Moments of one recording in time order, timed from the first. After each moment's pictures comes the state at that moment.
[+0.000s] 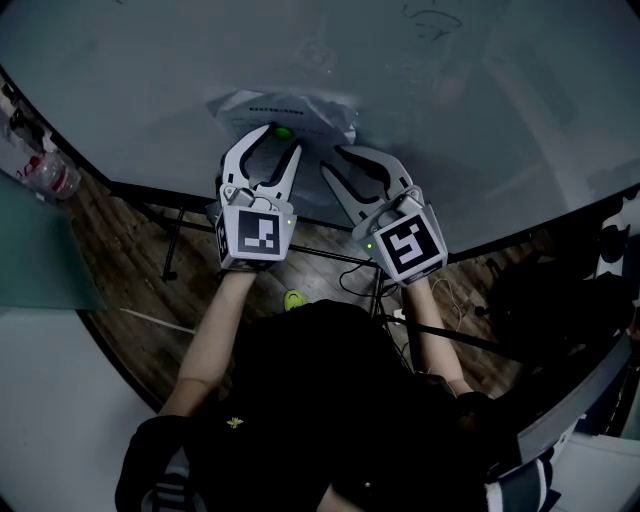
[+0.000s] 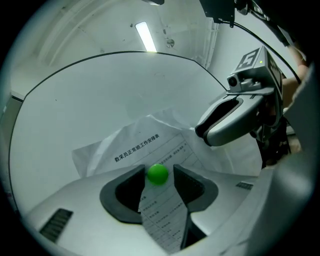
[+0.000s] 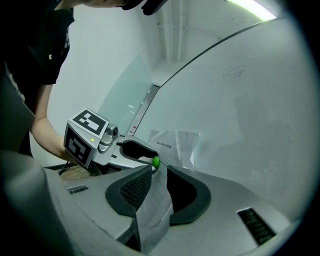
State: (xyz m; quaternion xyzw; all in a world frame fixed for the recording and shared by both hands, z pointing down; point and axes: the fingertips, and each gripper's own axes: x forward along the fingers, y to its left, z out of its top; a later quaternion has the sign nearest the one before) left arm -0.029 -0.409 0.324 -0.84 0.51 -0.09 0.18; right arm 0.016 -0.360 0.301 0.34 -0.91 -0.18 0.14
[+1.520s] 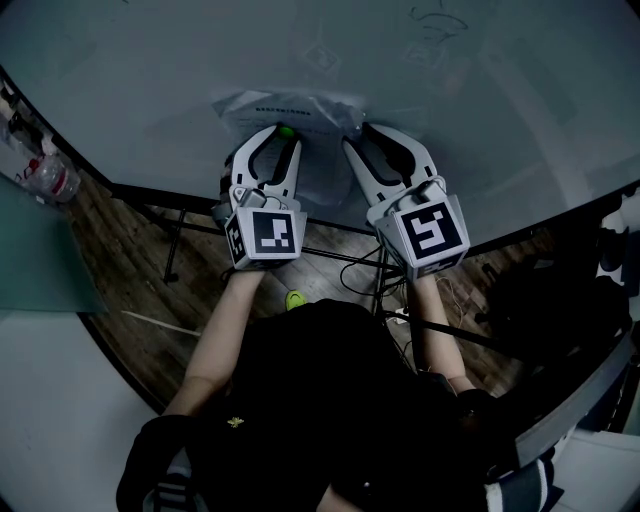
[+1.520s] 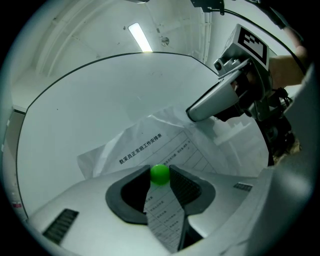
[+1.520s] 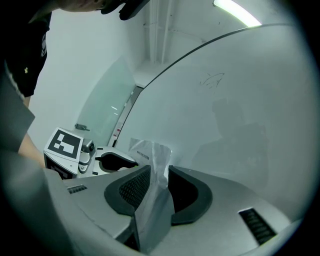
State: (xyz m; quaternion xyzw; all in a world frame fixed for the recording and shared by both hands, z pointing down) left arm -0.034 -0.412 0.322 -0.81 0.54 -0.10 0.21; right arm 0.035 -0.378 0.262 0.42 -0.89 -0.15 0.11
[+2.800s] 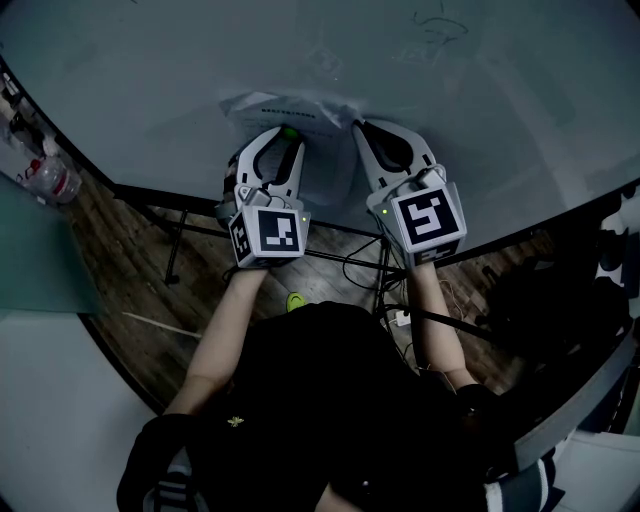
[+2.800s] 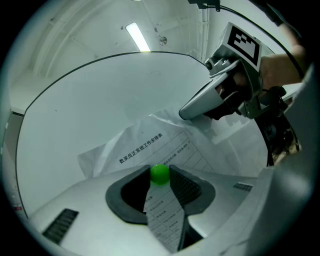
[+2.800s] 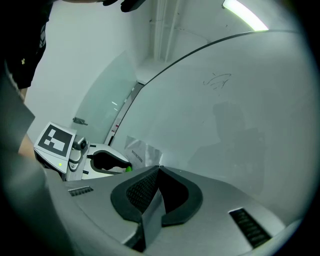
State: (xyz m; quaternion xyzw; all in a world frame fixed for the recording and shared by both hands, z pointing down) left arm -0.034 -0.414 0.324 -0.81 0.53 -0.11 0.22; right arm 0.032 -0.392 0.256 0.43 -0.88 -0.17 0.12
